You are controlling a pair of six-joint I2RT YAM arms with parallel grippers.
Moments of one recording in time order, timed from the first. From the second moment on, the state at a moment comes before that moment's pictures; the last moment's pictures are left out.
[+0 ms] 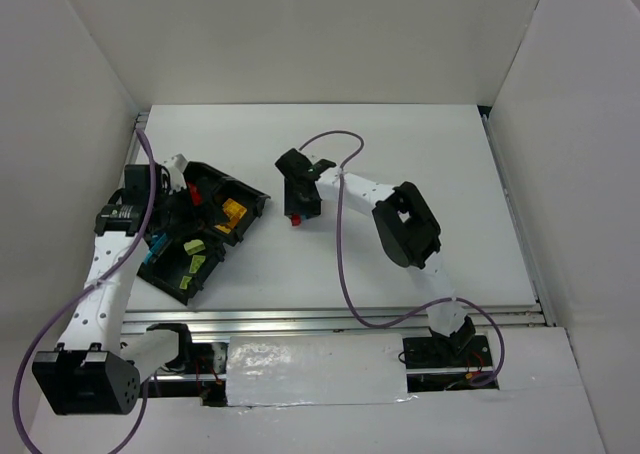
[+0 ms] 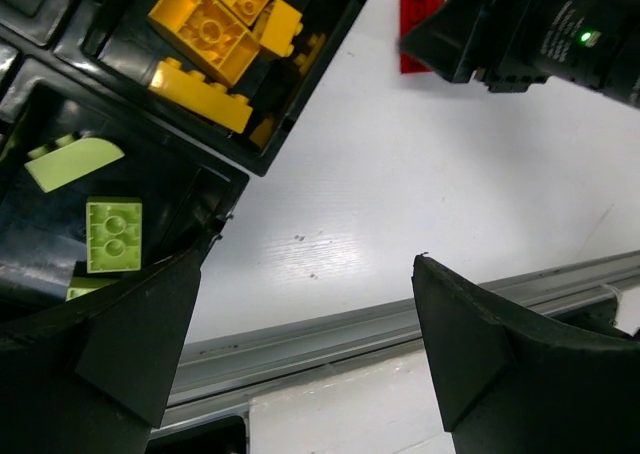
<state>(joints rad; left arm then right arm) 0.04 1.06 1.02 -0.85 0.34 -0.32 0.74 2.27 1.83 -0.68 0.15 0.68</state>
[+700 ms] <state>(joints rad) -0.22 1.12 1.00 -0.40 0.61 -0.85 0.81 1.41 1.25 -0.31 -0.23 0.63</state>
